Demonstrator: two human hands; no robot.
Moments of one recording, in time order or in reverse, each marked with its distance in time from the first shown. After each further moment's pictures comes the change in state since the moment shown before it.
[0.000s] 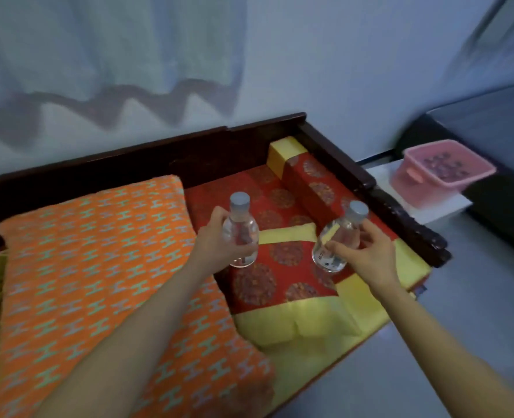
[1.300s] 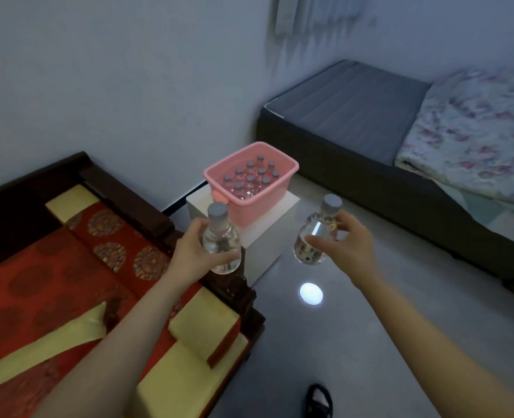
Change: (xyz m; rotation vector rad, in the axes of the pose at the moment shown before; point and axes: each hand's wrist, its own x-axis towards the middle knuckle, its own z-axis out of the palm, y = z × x) left_hand 0.176 0.366 0.517 -0.187 -0.340 0.155; right_hand 0.239 0.301 -0.478 0.014 0.269 0.240
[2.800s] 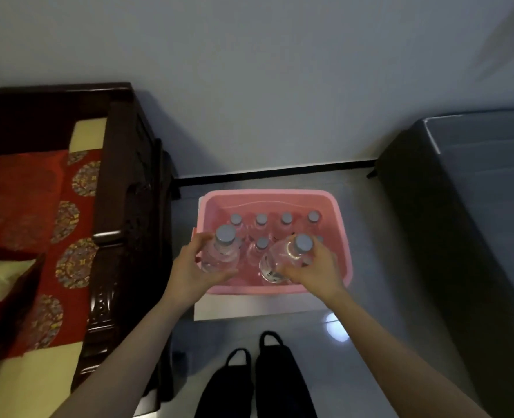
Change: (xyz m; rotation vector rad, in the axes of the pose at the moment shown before) left_hand 0.373 -0.052 0.169 -0.079 0.611 -0.441; right_hand 0.534 0.121 0.178 -0.005 -0.940 -0.126
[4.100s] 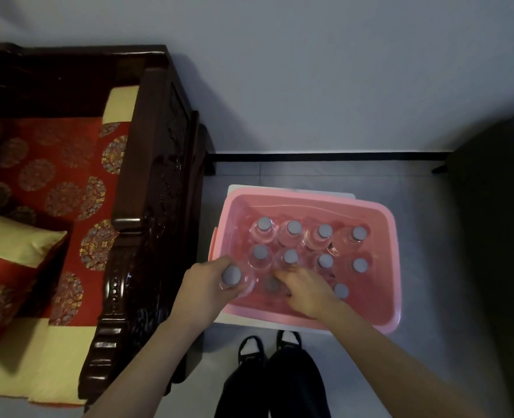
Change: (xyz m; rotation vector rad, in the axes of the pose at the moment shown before) left_hand 0.026 -0.004 0.011 0.425 -0.012 -0.077; right_hand 0.096 0.069 0.070 -0.911 -0.693 -0.378
